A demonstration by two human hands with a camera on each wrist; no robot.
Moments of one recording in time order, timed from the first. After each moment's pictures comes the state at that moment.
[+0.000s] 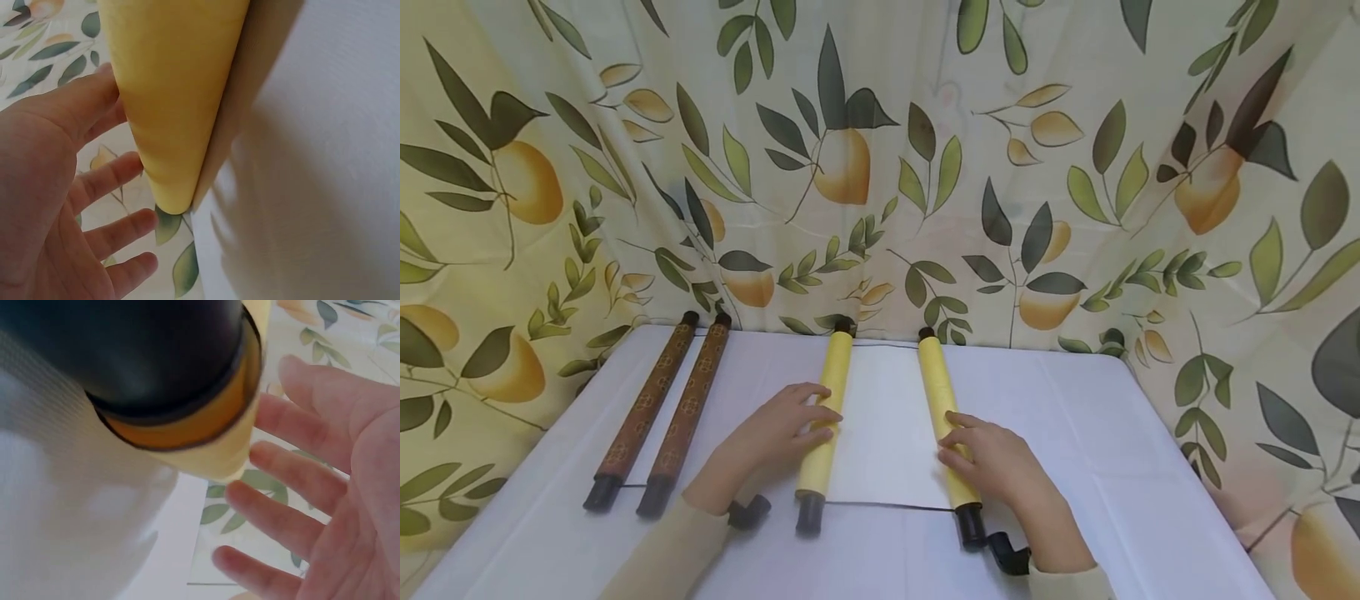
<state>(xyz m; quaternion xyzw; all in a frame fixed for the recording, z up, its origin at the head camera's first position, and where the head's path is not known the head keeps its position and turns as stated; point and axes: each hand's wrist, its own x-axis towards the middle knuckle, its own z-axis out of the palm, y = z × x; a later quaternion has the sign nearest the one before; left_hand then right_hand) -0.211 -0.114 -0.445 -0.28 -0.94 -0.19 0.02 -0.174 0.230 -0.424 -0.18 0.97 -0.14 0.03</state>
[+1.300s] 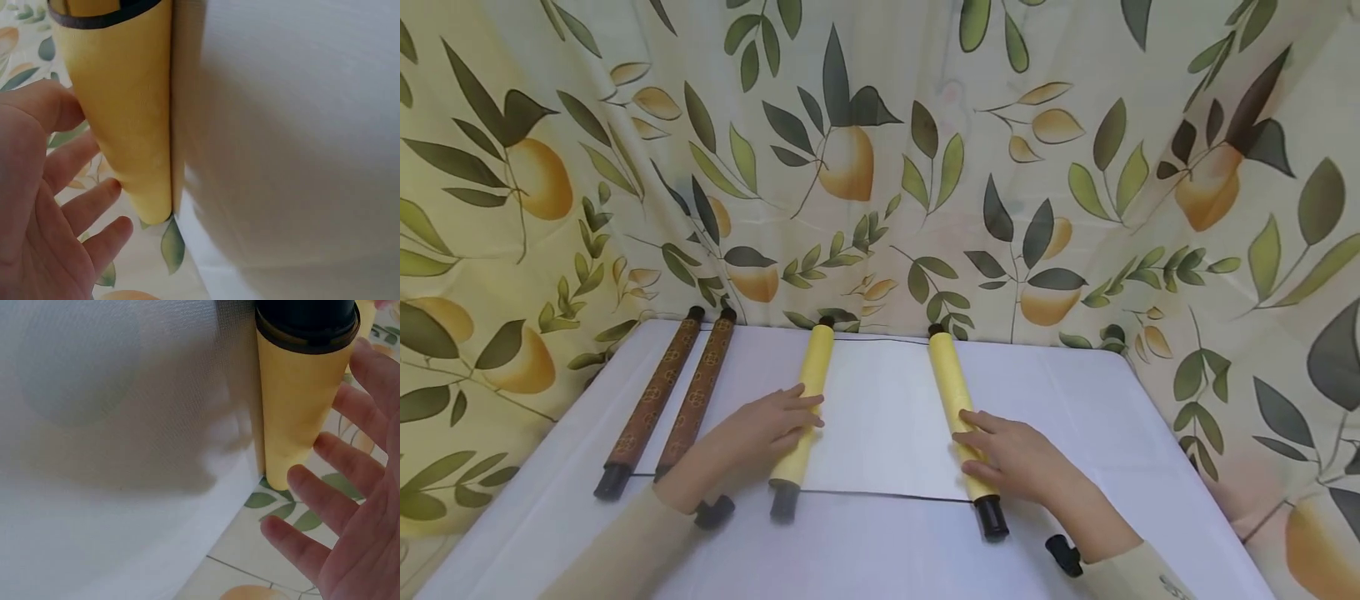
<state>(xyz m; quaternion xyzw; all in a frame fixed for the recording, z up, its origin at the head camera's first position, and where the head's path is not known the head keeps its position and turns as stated) -0.199 -0.147 -0.444 -0.34 -0.93 -0.13 0.02 -0.172 0.262 -0.423 -0.29 0.96 -0.02 0.02</state>
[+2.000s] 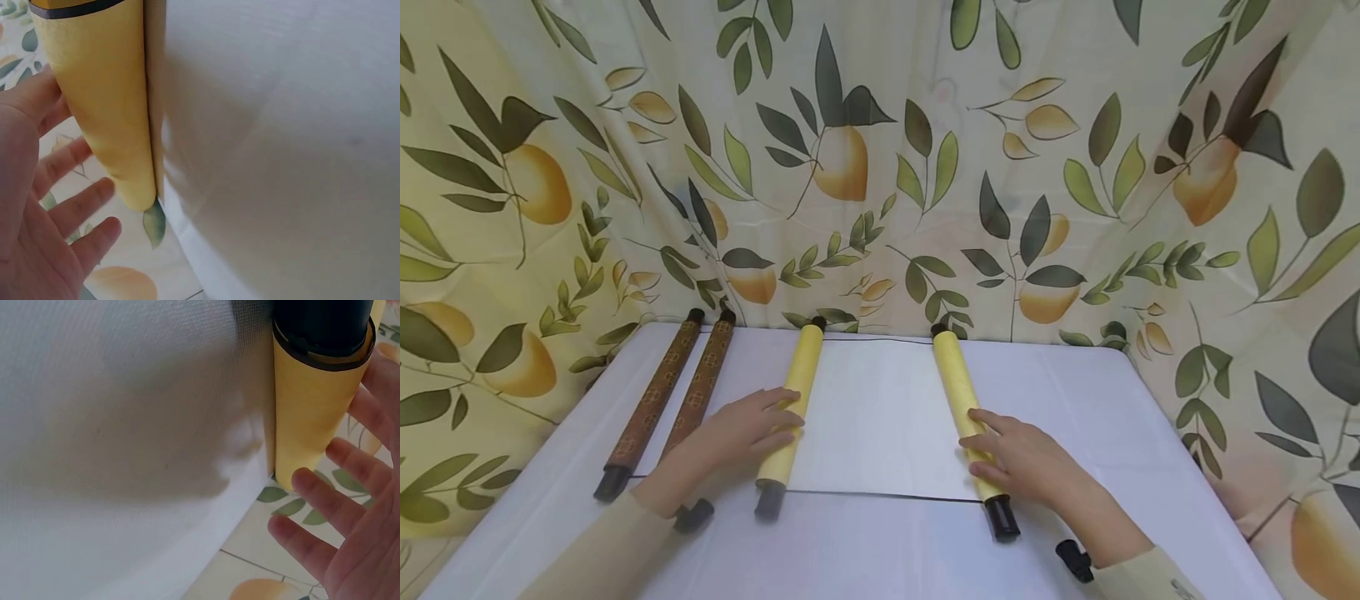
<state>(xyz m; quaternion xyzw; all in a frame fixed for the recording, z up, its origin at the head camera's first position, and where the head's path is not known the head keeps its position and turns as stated) -0.201 -0.168 -0.450 -0.35 -0.93 -0.11 0.06 -0.169 0.277 -0.427 -0.28 0.96 -0.03 0.01</state>
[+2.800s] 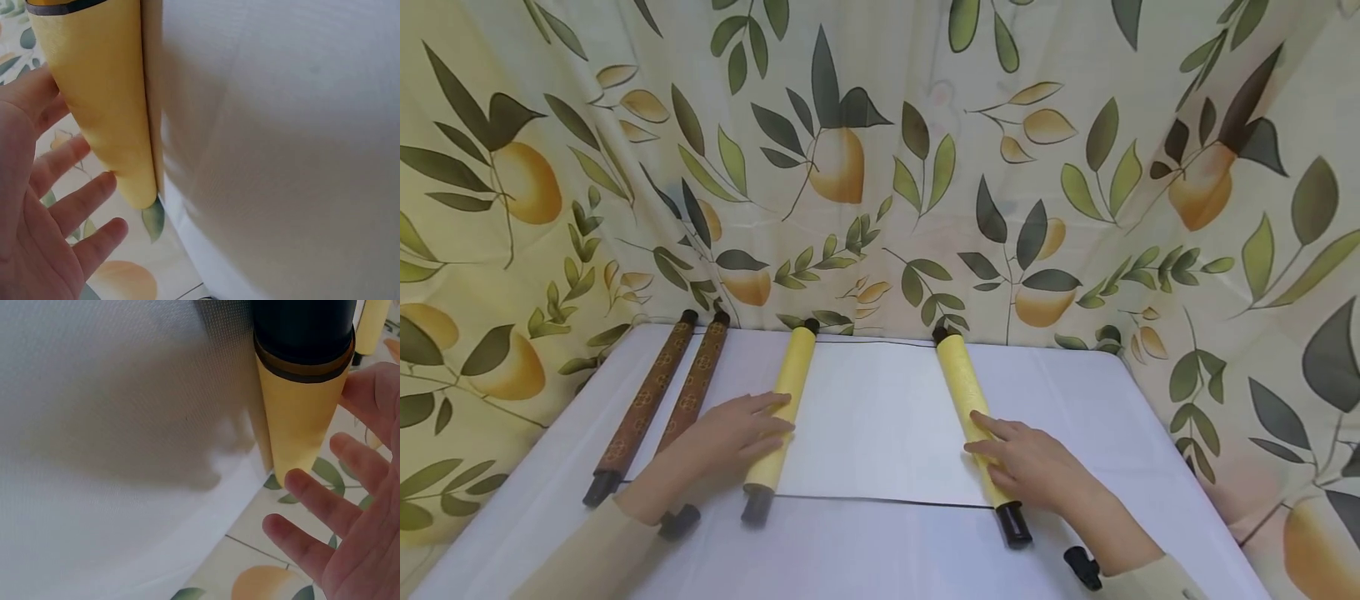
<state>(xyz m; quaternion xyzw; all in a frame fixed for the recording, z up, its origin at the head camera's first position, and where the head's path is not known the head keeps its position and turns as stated) -0.200 -0.179 -0.454 -0.36 -0.93 -0.09 0.07 -0.168 0.287 -0.424 -0.28 0.96 -0.01 0.01</state>
